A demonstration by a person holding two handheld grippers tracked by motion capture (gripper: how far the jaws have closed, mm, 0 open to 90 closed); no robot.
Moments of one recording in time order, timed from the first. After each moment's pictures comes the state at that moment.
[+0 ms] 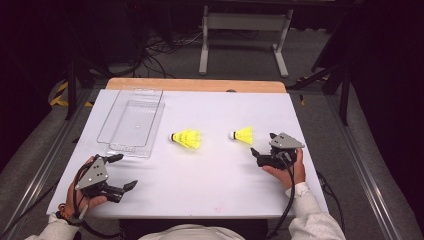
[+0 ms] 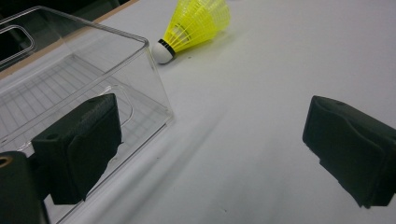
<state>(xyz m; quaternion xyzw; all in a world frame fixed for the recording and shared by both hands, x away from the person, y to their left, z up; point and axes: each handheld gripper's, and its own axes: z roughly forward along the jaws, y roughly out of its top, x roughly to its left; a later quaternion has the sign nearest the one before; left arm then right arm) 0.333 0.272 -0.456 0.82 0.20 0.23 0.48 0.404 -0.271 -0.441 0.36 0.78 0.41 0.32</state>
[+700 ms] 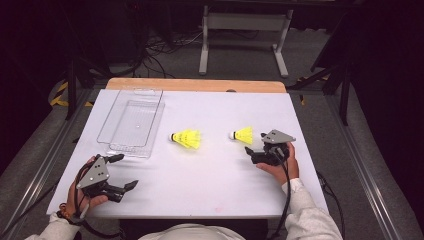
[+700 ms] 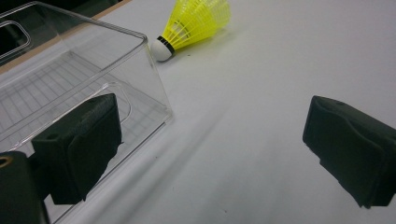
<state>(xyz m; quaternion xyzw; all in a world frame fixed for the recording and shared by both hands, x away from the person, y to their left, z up) 0.335 0.270 -0.458 0.82 0.21 0.23 0.48 0.422 -0.255 -0.447 0.35 0.80 0.39 0.28</state>
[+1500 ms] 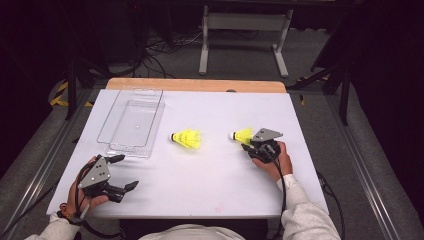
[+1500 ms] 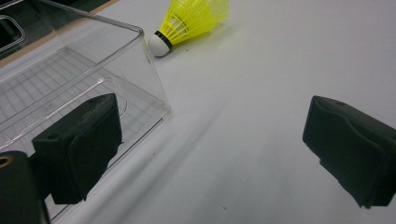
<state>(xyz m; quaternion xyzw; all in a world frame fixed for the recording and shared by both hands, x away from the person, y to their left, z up) 0.336 0.270 -0.459 0.83 0.20 0.22 0.47 0.437 -0.238 -0.455 0.32 0.84 0.36 0.25</state>
